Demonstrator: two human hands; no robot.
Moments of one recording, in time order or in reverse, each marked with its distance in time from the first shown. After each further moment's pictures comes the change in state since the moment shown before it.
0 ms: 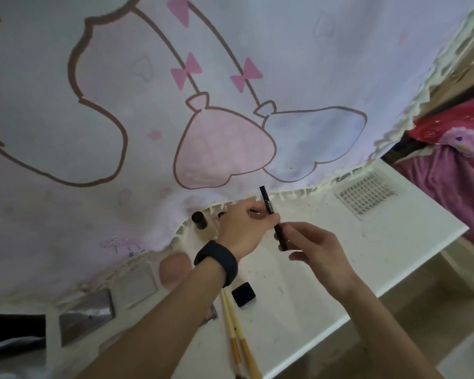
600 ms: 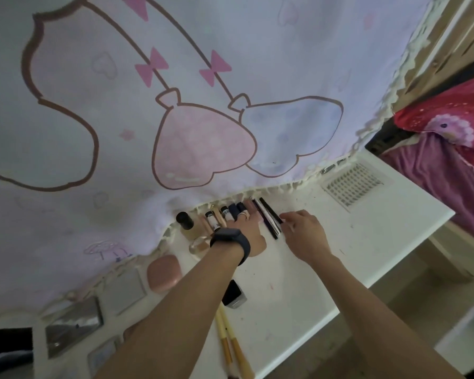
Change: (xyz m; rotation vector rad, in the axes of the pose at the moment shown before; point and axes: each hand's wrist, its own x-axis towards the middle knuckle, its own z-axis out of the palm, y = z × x) left_hand 0.056 -0.046 0.045 1.043 -0.411 -0.061; right_hand 0.084 0.078 -0.029 -0.877 0.240 -0.084
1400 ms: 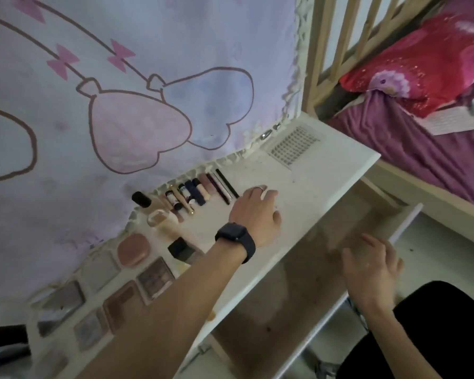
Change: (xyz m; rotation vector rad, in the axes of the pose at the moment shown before) left_hand -0.076 0.121 0.046 0.109 0.356 0.363; right_hand -0.210 0.142 -0.070 0.208 0.463 0.499
